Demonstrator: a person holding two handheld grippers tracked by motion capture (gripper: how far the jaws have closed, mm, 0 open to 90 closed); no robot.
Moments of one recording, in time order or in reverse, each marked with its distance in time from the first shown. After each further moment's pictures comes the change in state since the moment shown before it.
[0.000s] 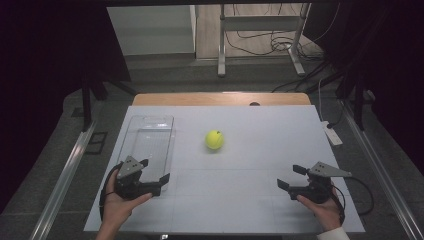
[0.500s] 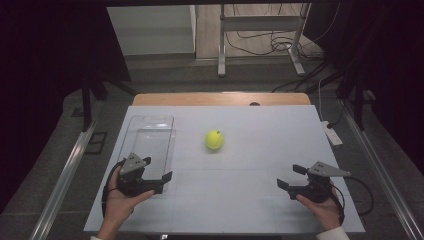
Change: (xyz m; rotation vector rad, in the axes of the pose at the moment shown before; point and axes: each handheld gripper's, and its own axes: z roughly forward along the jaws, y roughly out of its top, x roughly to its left) left arm -0.002 0.009 0.007 0.023 -0.019 -0.004; right arm -0.001 0.000 0.002 0.011 -0.009 -0.006
